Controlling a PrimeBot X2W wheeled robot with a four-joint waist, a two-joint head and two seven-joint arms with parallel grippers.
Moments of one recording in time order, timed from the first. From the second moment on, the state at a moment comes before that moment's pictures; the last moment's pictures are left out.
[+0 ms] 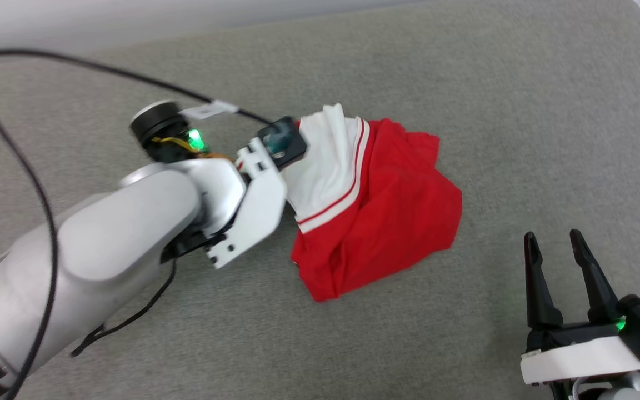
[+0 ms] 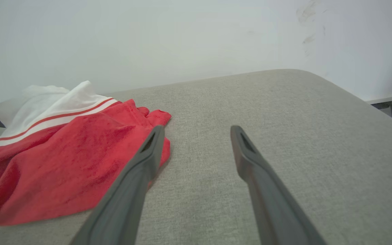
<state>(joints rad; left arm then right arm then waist) -1.17 0.59 -1.28 0.25 -0.76 -0.13 0.66 -0.01 -0.05 0.00 0.01 0.19 0.13 -0.26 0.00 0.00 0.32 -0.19</state>
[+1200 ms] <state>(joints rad) -0.82 0.91 -1.18 0.18 -0.94 -0.01 0.39 0.12 -0.05 -0.02 0.02 0.14 0.13 -0.26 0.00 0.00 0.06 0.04</state>
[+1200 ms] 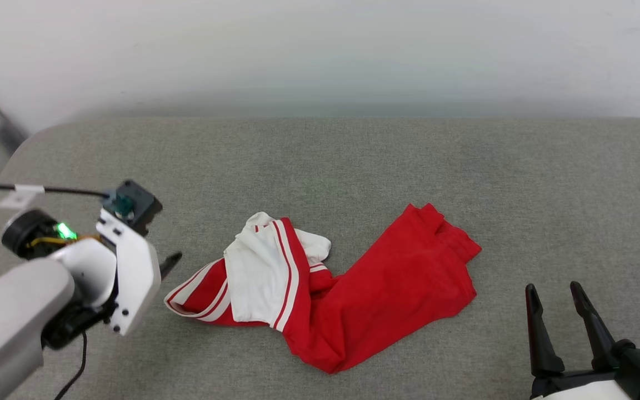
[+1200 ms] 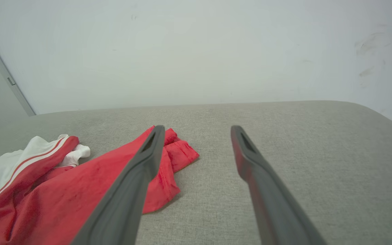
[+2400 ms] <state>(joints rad) -1.01 0.77 -1.28 0.23 -0.97 -0.13 0.93 0.00 -0.05 -0.01 0.02 0.15 0.13 -0.26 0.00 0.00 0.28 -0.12</state>
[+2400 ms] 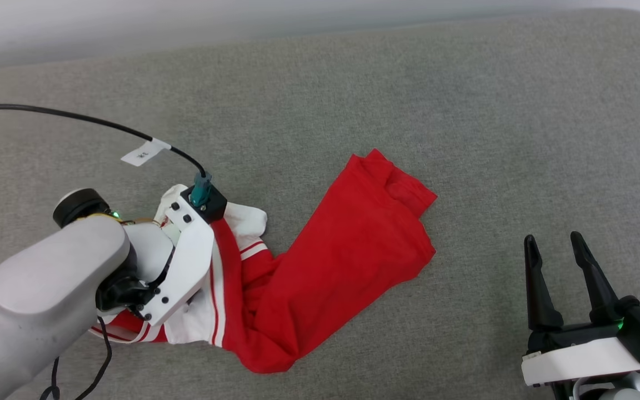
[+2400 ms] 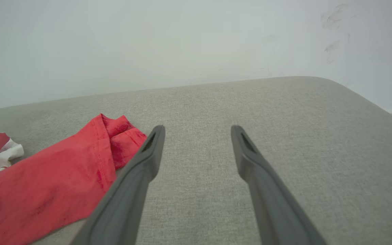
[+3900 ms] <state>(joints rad) -0.63 0.82 -1.27 0.37 -1.07 -0.09 0.28 0.12 -0.05 -0.03 0.04 0.12 0.13 -0.26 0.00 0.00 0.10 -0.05</state>
